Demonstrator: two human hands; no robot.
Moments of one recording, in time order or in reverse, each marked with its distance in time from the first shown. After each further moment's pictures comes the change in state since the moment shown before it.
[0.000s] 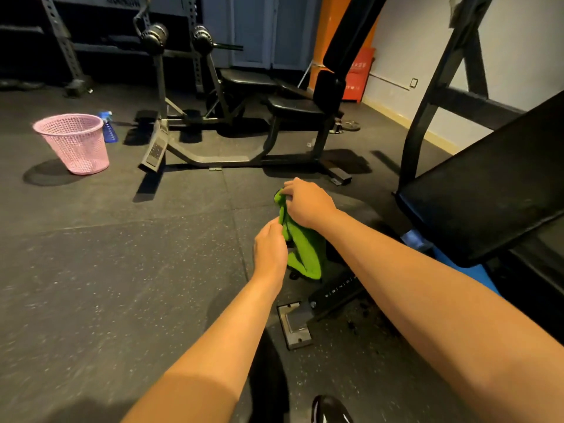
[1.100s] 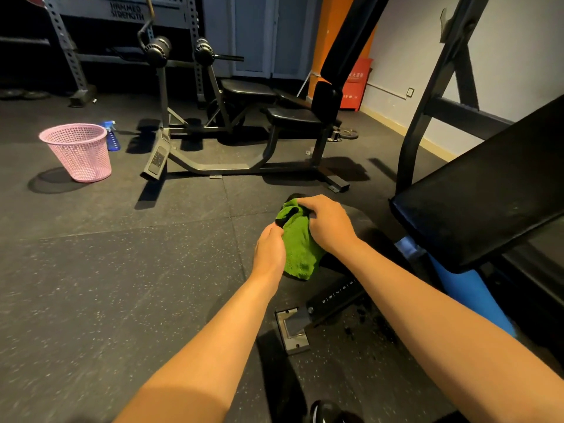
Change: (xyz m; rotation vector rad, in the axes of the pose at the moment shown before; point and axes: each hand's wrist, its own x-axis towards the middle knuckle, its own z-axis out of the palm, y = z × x) left_hand -0.017 0.022 0.002 0.139 -0.071 -0.039; right_hand -0.054 0.026 -0.001 0.295 0.258 0.035
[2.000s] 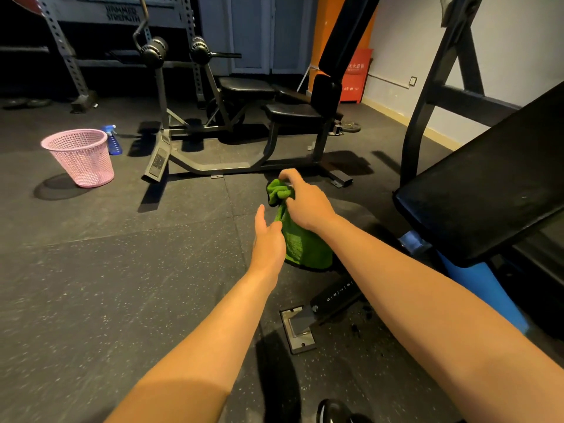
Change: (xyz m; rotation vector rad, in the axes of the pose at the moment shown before) left_hand 0.007 0.006 0.005 -0.023 0.011 0.060; right_hand 0.040 -0.020 0.007 0.016 -0.072 0.025
